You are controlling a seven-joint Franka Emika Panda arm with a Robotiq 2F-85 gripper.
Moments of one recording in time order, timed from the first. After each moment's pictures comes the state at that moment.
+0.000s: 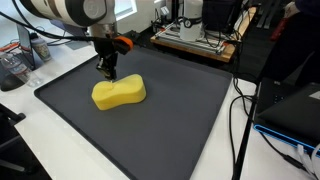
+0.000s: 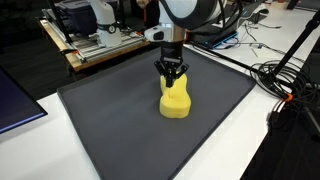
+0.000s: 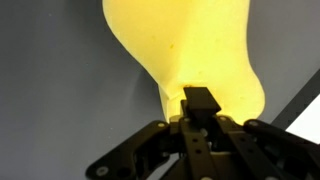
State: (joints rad) arm -0.26 1.03 0.50 -0.99 2.51 4.22 -1.72
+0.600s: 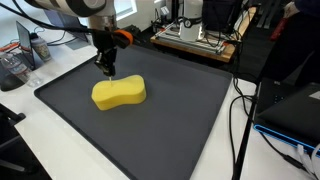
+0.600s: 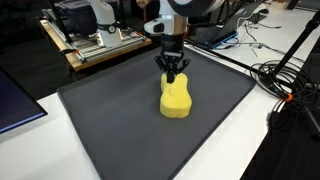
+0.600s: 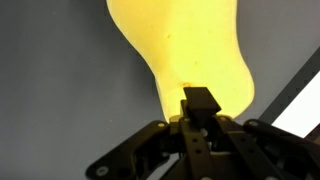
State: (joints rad) arm -0.27 0.98 0.51 -1.02 2.51 4.22 -1.72
